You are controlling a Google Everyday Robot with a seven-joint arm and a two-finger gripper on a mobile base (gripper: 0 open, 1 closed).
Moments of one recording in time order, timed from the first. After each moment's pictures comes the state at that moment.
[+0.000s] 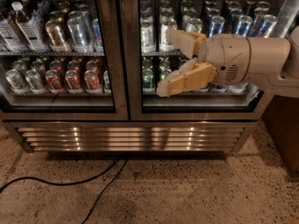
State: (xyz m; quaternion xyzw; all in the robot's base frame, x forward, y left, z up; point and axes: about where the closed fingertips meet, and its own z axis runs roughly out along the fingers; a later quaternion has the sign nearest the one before) arm 0.474 -0.029 1.007 -0.47 0.54 0.45 0.53
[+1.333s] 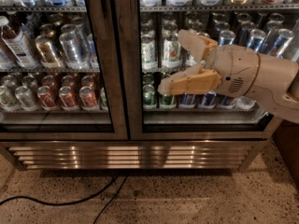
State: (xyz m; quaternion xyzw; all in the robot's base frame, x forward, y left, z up) arm 0.474 -0.046 1.011 -0.40 0.53 0.44 0.60
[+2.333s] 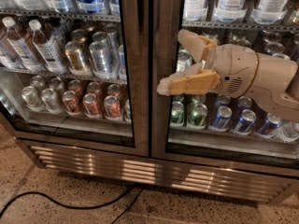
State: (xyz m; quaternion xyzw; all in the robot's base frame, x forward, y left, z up) arm 0.474 -0.046 1.011 -0.40 0.53 0.44 0.60
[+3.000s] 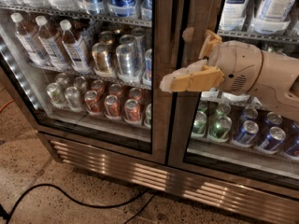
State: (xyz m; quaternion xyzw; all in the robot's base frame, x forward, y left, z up) arm 0.474 -0.046 1.011 -0.40 0.53 0.44 0.60
